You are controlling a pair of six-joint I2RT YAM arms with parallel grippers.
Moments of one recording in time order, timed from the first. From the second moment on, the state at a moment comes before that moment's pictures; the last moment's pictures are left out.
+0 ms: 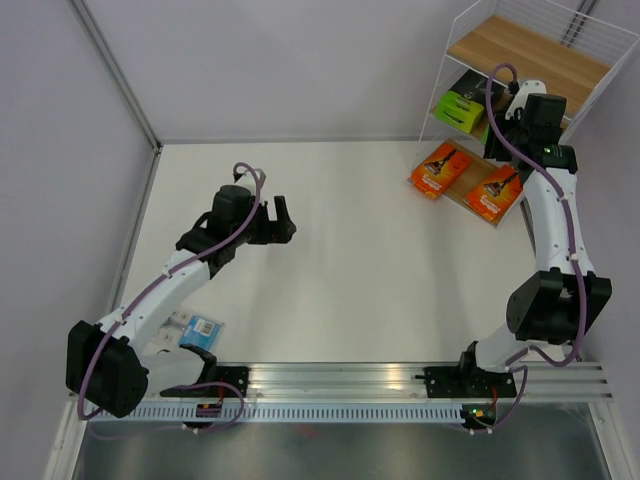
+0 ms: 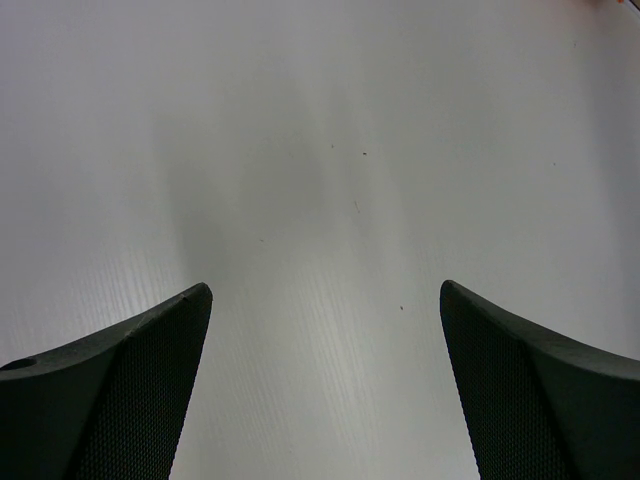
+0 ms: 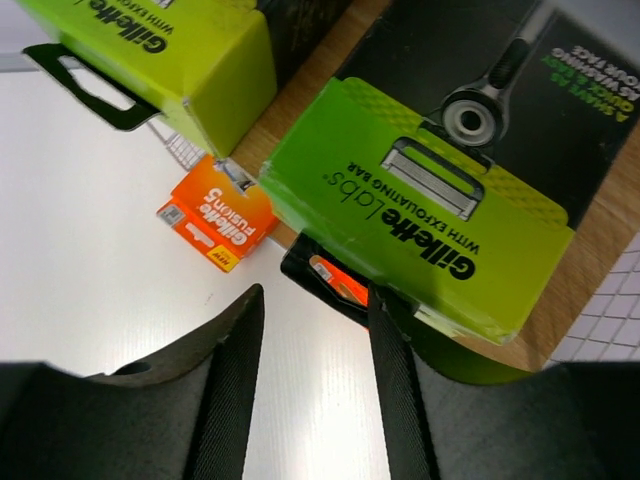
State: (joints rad) left arm -0.44 1.20 0.93 -0.32 0.02 -0.37; right arm -0.16 1.59 1.66 -0.58 -0.03 -0.06
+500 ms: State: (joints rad) left arm -0.34 1.13 0.99 -0.73 -0.26 -0.69; right arm -0.16 1.18 1.26 -0.49 -0.40 0.11
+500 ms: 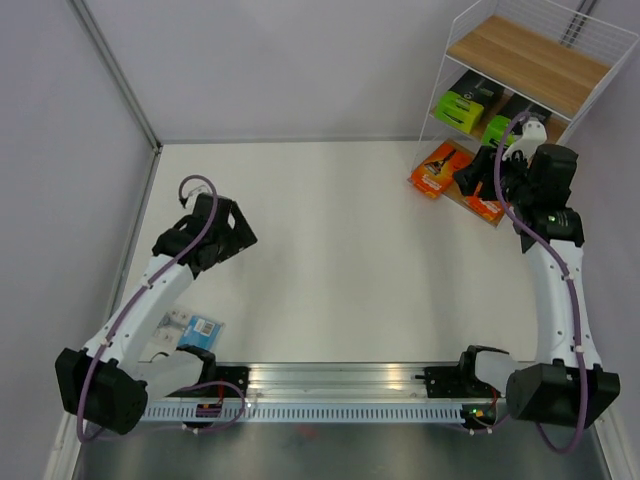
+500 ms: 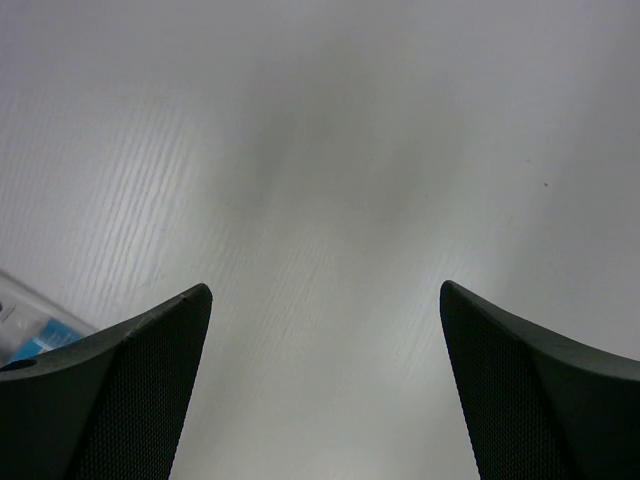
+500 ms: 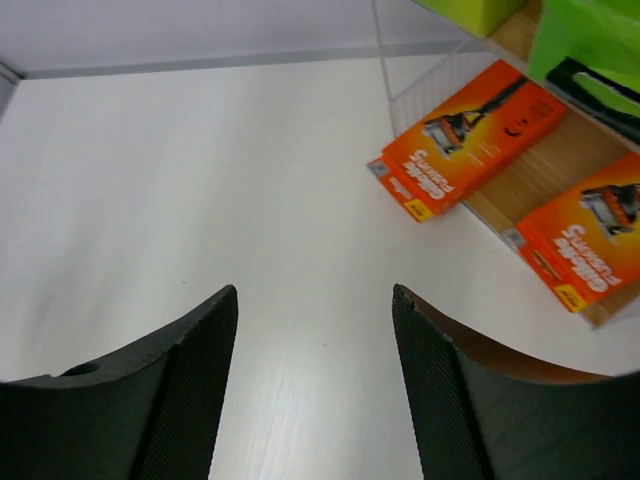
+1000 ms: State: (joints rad) left arm 0.11 1.05 0.85 -1.08 -0.49 -1.21; right arm 0.14 1.16 0.94 -0.13 -0.51 0.42
